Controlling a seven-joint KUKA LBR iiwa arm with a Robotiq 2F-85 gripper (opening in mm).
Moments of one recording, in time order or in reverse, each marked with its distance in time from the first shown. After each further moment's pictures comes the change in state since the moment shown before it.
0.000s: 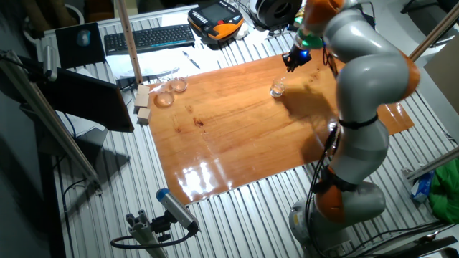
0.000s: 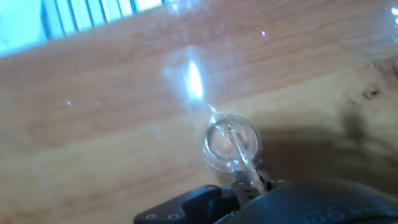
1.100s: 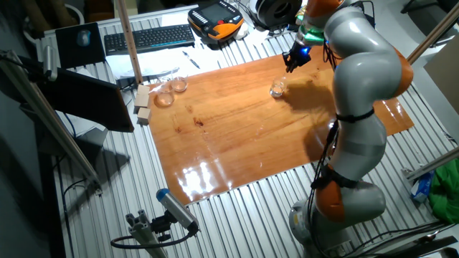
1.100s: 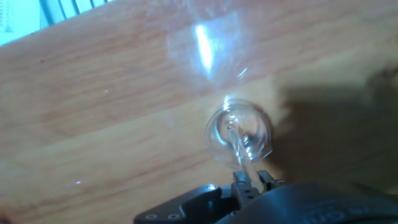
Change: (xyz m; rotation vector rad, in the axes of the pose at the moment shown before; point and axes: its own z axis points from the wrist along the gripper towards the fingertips) arm -0.001 0.001 0.004 -0.091 -0.005 0.041
